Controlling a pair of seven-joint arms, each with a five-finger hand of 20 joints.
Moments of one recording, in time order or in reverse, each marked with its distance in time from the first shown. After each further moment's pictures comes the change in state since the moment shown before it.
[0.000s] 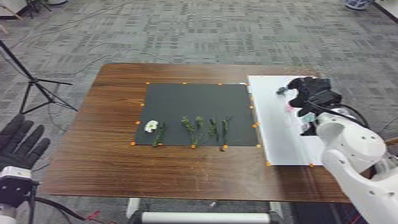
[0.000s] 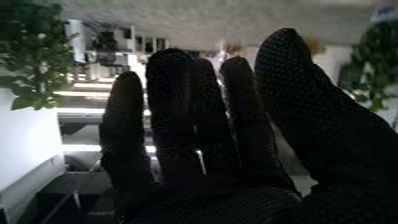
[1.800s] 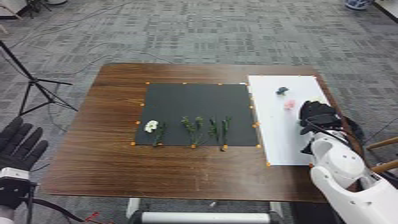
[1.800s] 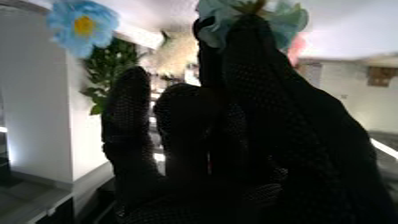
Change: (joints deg) left arm 0.9 -0.2 -0.8 -0.4 -0.8 0.7 -0.3; right arm -2.9 -1.9 -4.4 7.5 -1.6 9.2 10.7
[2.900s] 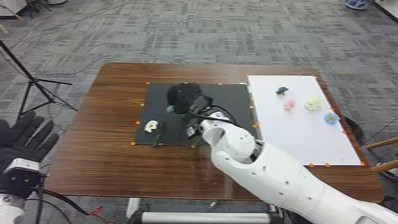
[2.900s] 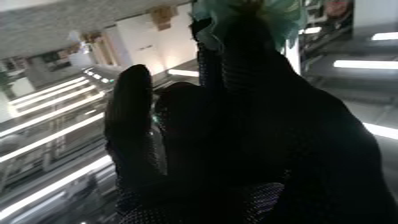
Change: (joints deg) left arm -5.4 1.5 3.0 1.4 0.7 0.2 -2.6; right arm 35.1 -21.5 -43.0 14.4 11.3 12.7 -18.0
